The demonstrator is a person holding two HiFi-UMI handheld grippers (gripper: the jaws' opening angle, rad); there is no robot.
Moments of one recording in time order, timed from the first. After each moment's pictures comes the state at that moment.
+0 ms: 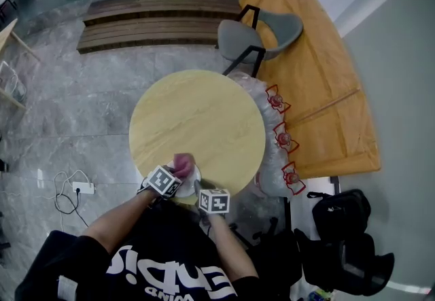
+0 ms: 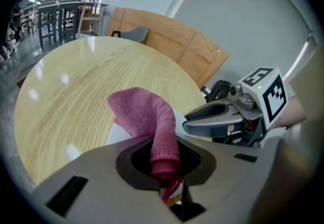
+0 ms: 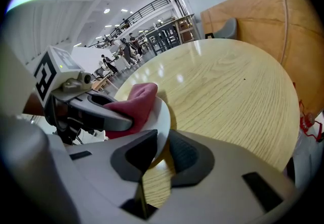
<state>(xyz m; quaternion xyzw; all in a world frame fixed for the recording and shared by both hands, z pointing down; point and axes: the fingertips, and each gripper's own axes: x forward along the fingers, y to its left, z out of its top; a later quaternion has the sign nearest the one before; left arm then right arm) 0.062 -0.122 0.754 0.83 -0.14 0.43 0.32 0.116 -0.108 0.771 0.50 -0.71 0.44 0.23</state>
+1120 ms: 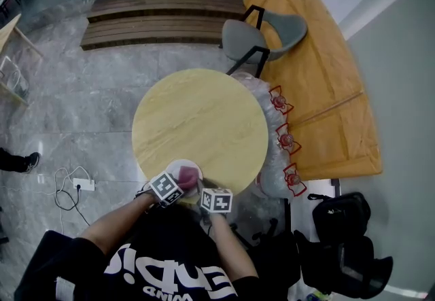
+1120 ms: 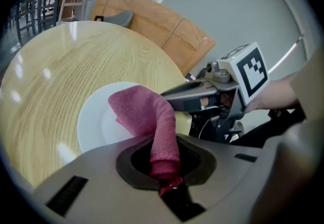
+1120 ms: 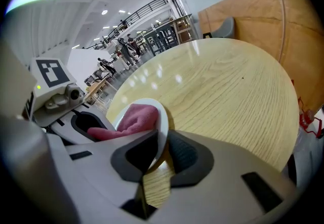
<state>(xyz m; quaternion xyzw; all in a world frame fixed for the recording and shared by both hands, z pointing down) 0.057 -0.064 0.755 0.81 -0.04 0.47 0.34 0.119 -0.111 0.772 0.51 -0.70 0.45 0.22</state>
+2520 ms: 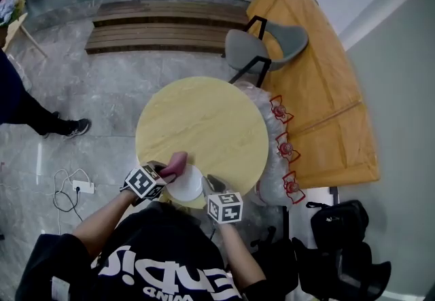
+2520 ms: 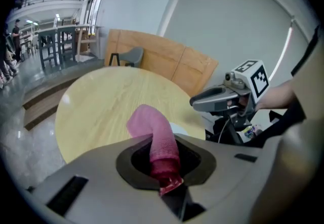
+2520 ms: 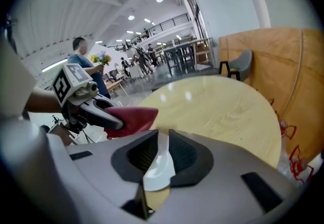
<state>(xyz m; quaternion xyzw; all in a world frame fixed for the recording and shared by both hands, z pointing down) 0.012 -0.154 0.668 0.87 -0.17 0.39 0.23 0.117 -0.138 0.662 0.50 -0.78 0.32 0.21</state>
